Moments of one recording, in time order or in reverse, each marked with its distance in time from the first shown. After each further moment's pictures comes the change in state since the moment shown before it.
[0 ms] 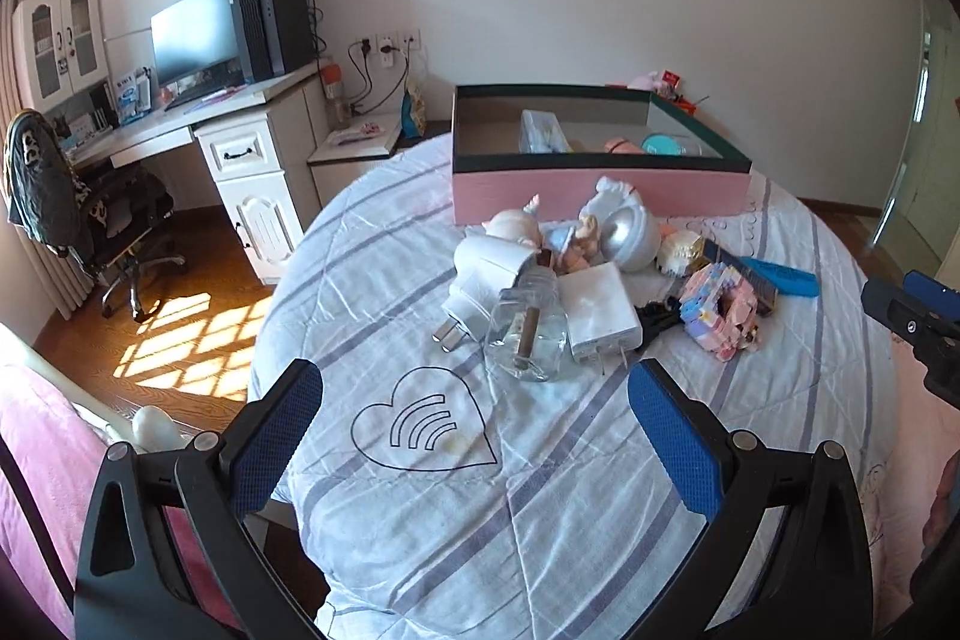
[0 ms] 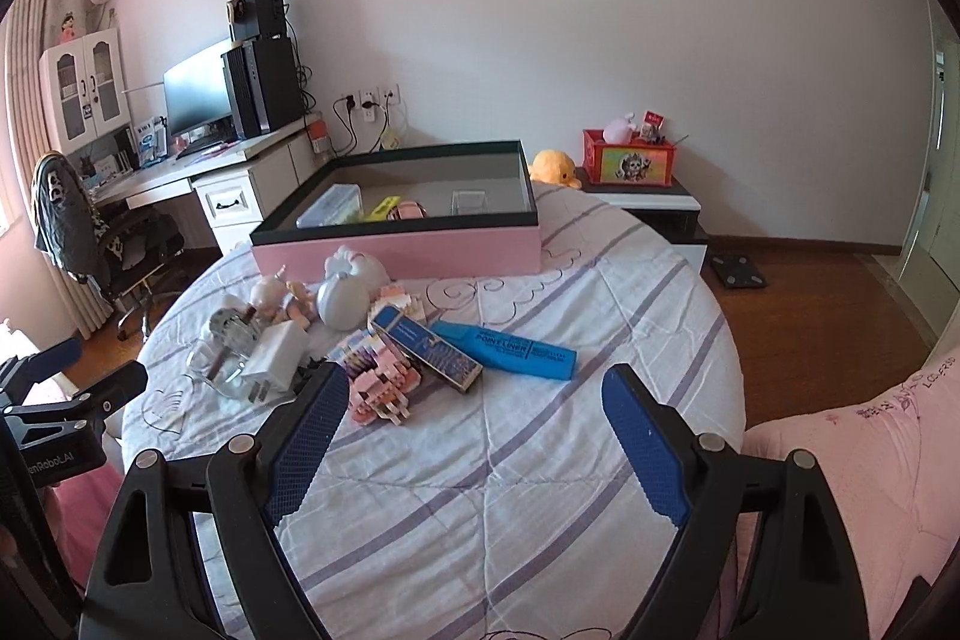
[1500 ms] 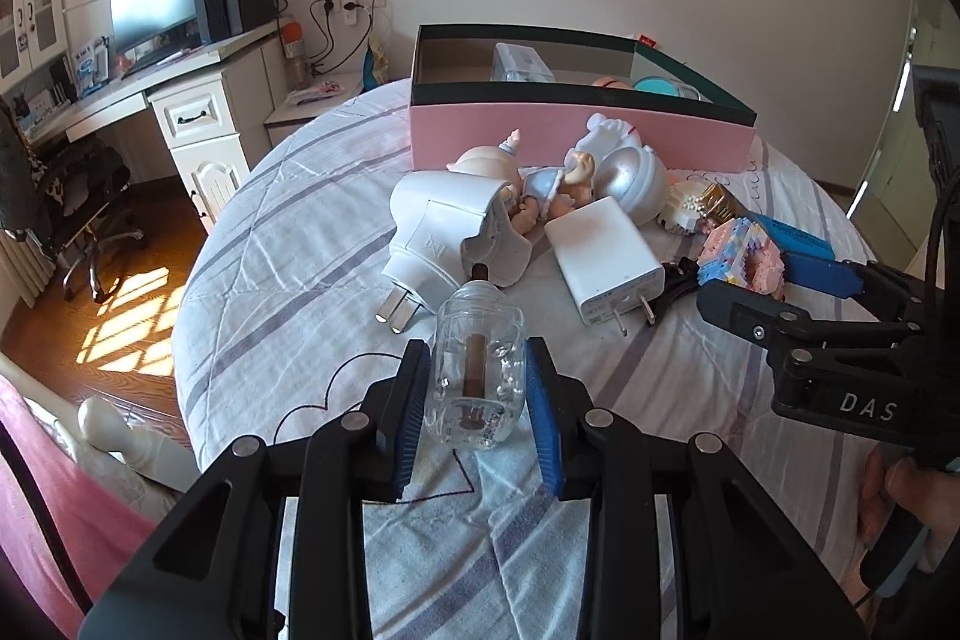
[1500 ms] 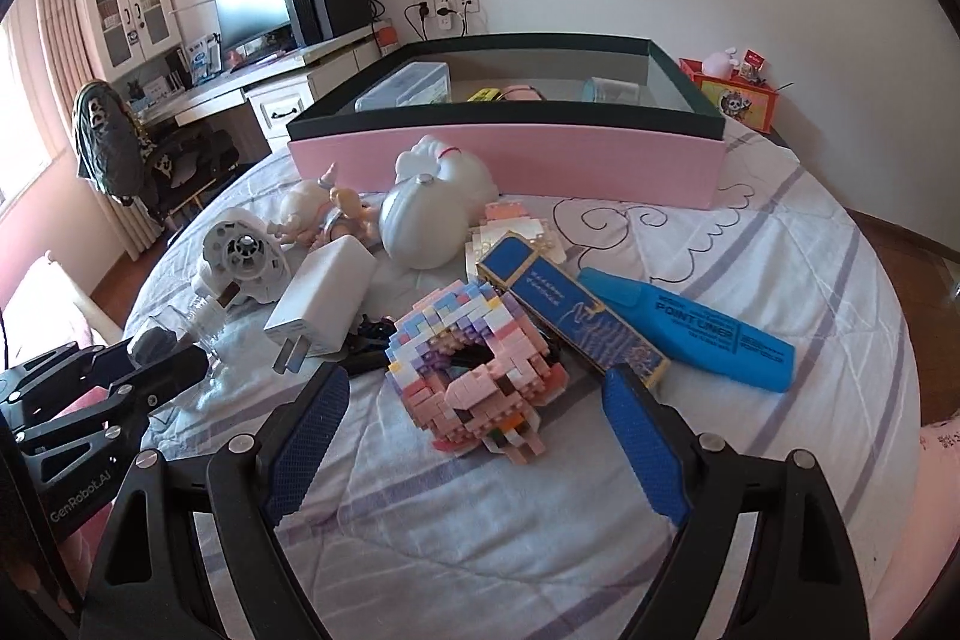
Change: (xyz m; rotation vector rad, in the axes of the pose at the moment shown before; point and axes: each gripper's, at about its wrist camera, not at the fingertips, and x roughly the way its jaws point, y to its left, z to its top) left arm 0.050 0.001 -0.009 -0.005 0.090 -0.101; right arm 0.099 0.061 -0.001 -0.111 0.191 0.149
